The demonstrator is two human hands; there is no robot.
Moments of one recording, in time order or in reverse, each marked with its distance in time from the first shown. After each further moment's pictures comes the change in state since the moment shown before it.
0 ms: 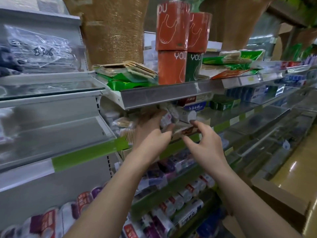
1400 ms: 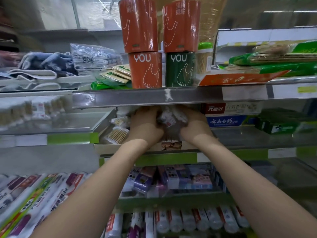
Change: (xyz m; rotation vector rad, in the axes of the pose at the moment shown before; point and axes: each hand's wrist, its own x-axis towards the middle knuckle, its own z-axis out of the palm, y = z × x) left_hand 0.071 0.031 0.078 0.588 0.286 -0.195; right_hand 0.175 0.058 0.015 0.105 -0.511 -0.324
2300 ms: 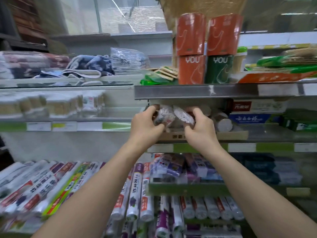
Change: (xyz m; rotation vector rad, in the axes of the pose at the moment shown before) left_hand -0.081 -0.069 -0.100 -0.279 0.109 -0.169; right_hand -0.089 -0.091 0.046 0.239 0.166 -0.227
